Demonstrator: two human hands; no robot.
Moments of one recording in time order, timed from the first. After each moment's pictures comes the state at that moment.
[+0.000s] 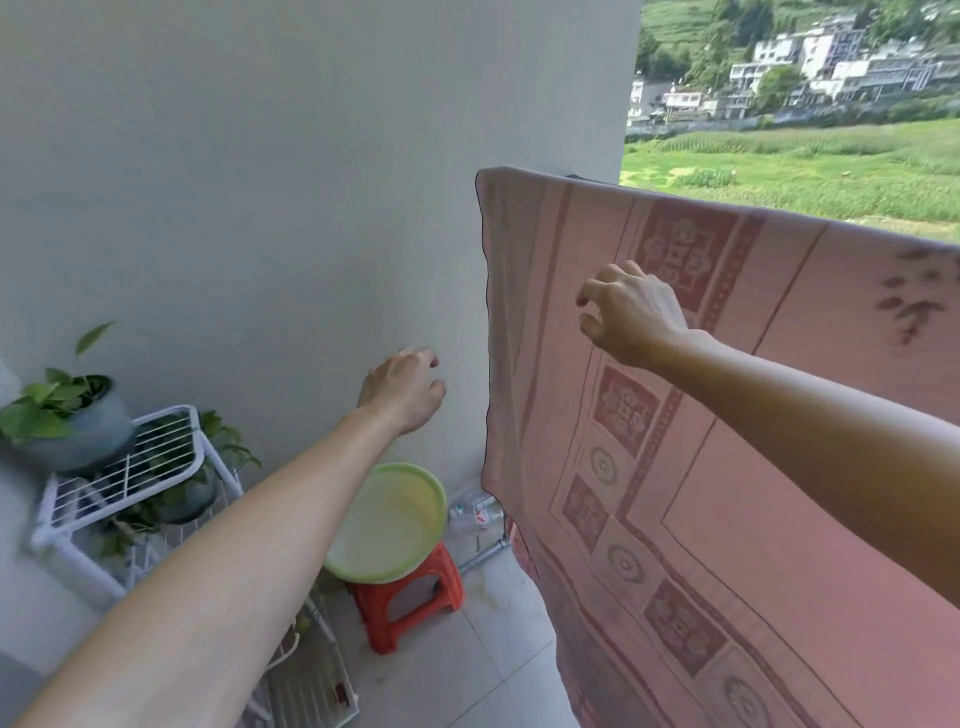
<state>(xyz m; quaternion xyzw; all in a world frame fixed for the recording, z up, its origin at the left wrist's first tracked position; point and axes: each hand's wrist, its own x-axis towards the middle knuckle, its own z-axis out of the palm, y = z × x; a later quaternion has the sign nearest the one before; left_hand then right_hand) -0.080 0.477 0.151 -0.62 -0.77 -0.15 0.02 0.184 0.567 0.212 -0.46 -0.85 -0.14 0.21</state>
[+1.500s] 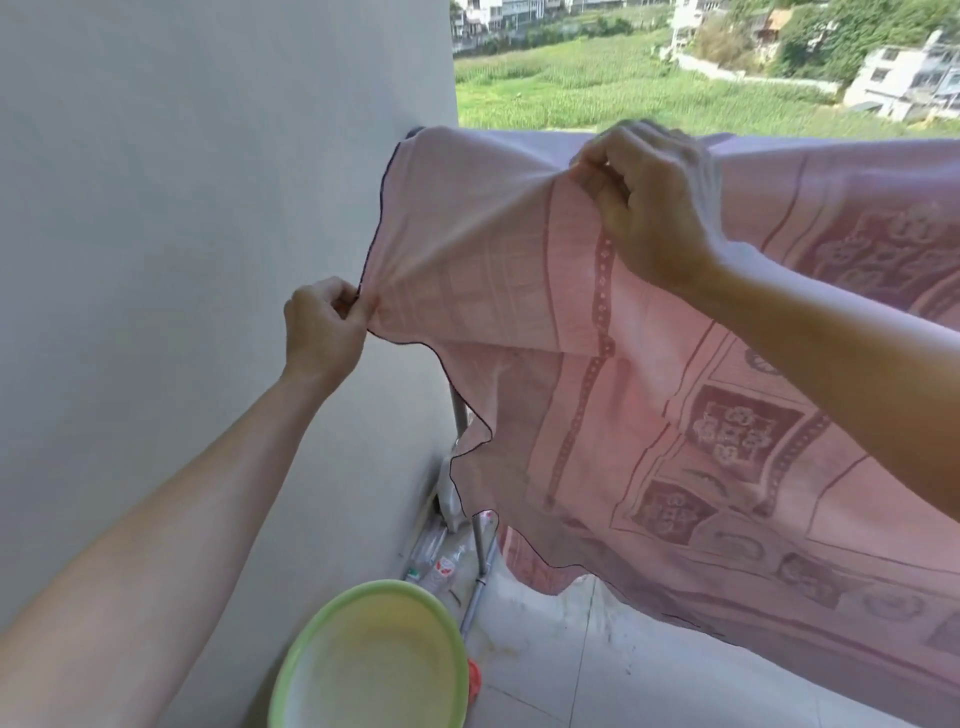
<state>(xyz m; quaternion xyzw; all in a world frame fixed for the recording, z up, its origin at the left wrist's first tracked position) -0.267 0.860 0.143 -0.71 -0.49 -0.47 -0.18 0.027 0.762 0.236 -0.52 -0.67 -0.30 0.43</state>
